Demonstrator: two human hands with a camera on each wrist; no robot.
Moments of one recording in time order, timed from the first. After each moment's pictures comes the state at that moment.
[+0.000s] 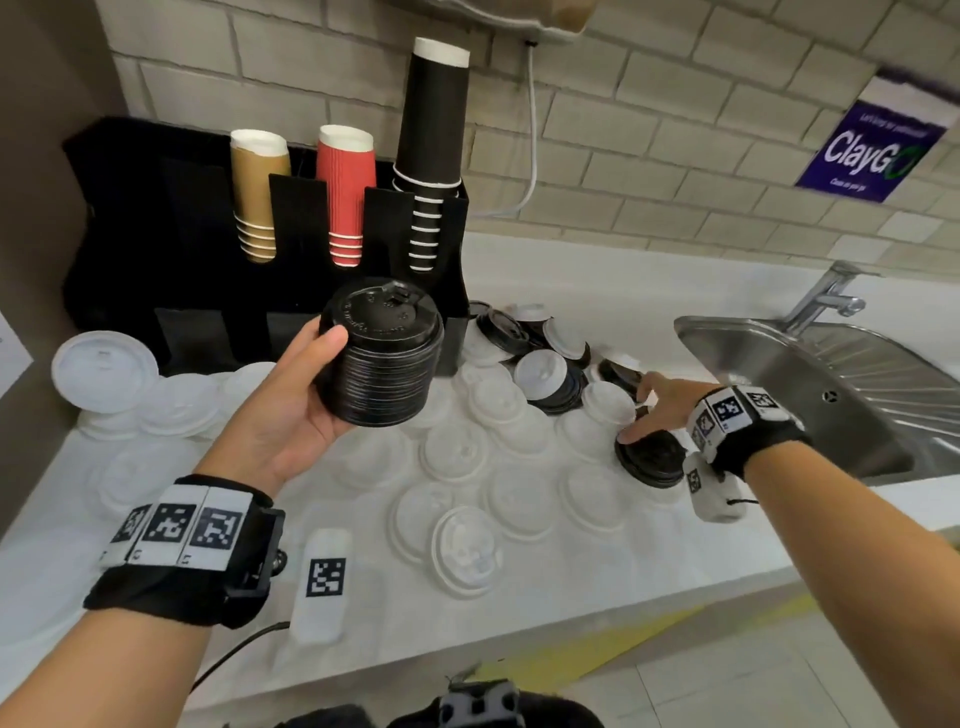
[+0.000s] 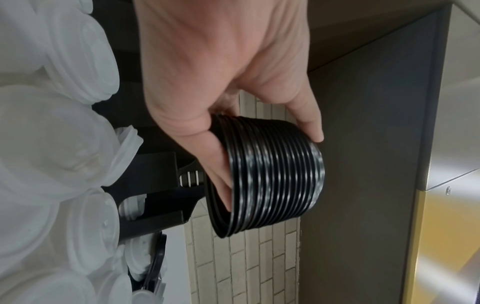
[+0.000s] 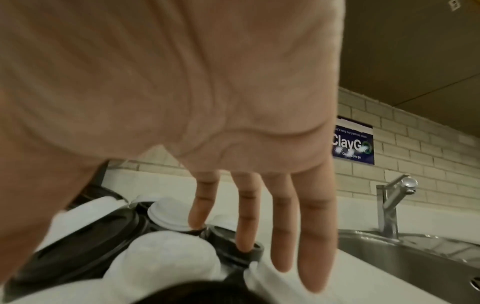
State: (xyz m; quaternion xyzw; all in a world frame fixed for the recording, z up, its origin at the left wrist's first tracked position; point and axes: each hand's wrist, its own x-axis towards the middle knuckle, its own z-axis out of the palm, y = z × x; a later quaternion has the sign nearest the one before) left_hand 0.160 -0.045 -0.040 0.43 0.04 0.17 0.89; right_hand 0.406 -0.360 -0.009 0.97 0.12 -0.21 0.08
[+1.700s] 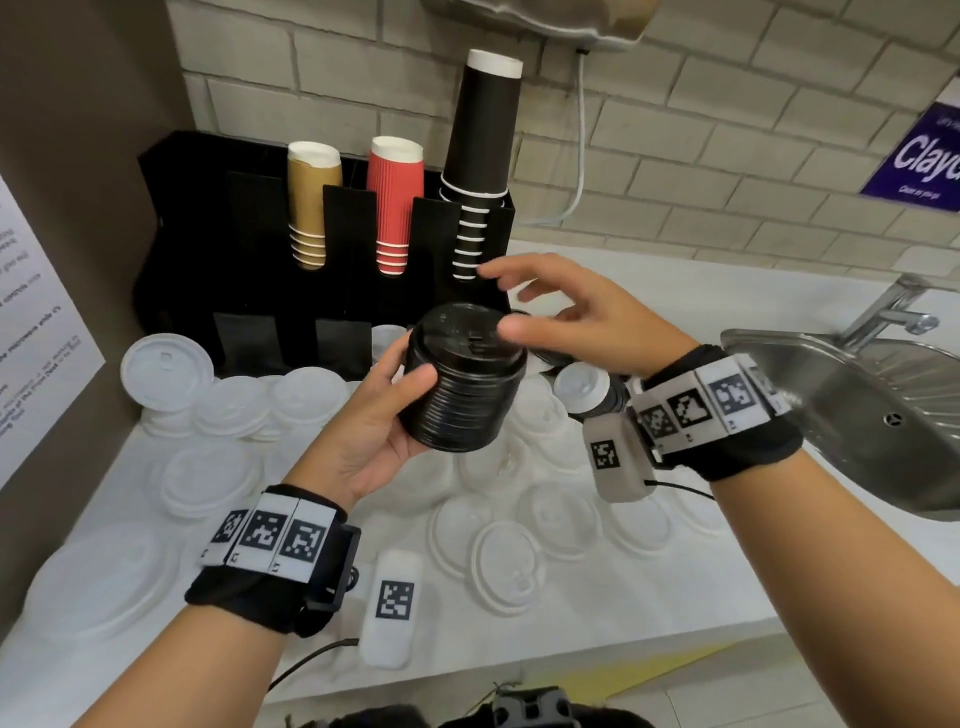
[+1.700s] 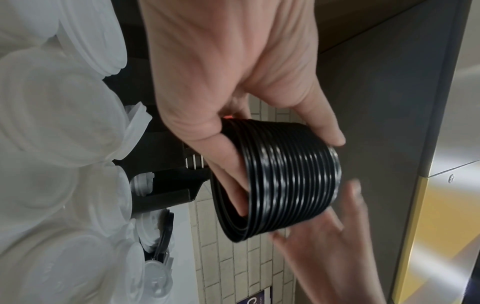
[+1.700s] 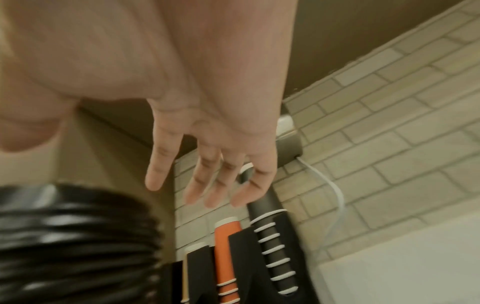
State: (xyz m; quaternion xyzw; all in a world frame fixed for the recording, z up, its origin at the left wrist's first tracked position) left_hand 0.168 -0.063 -0.042 0.46 0.02 0.12 0.88; right_hand 0.299 -0.226 0.073 0.76 0.51 -0.13 -0.38
